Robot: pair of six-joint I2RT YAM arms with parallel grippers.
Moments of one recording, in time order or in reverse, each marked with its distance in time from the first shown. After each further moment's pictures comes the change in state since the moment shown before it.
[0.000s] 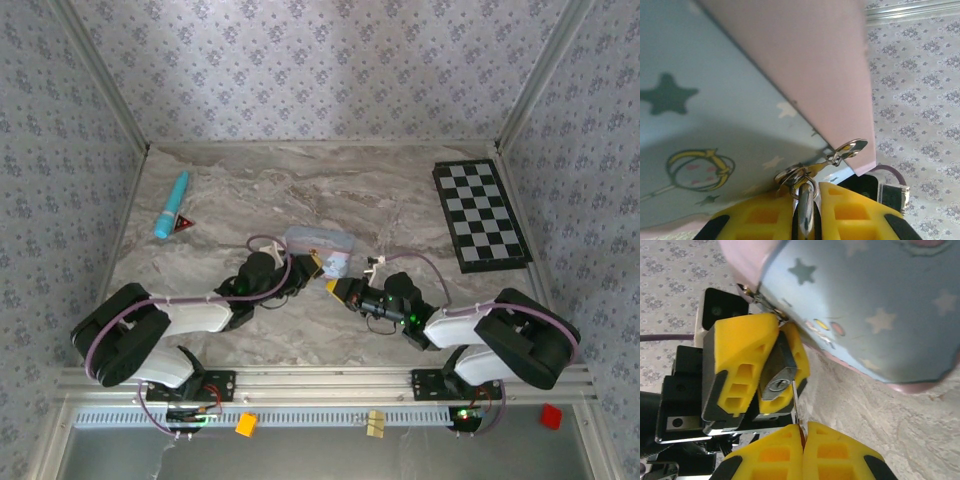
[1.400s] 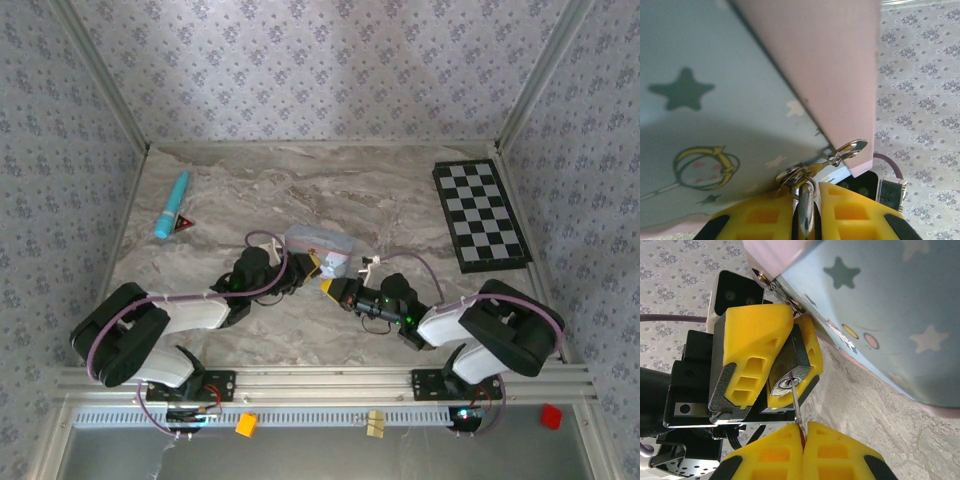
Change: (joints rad) left arm 0.055 0.000 0.002 -0.004 0.122 0.014; right arm 0.034 0.101 0.014 0.150 0.002 -0.002
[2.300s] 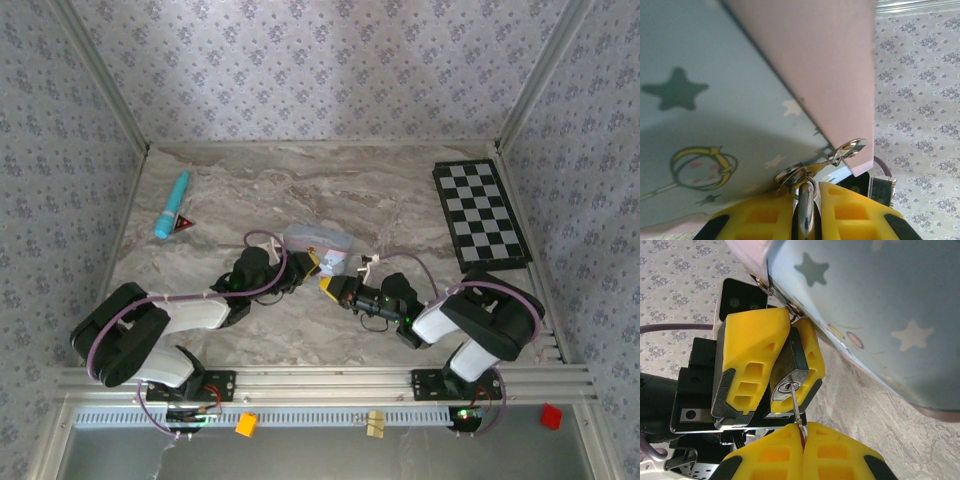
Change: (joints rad) left arm -0.002 0.000 0.000 0.004 -0.023 -0.007; right arm -0.032 0.119 0.002 0.169 -0.040 0.055
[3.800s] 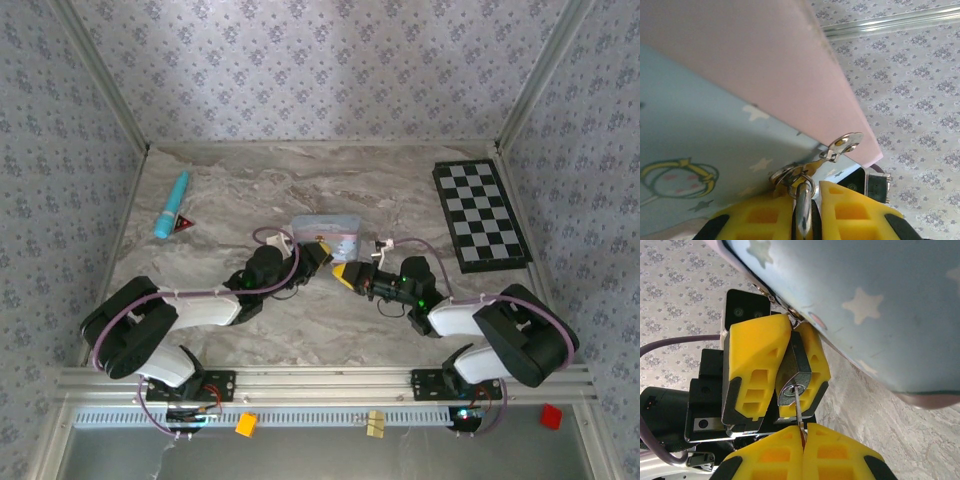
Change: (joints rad) left arm -0.101 0.060 0.087 0.068 -0.169 -0.019; right arm -0.220 -0.200 0.028 -0.224 -0.260 -0.052
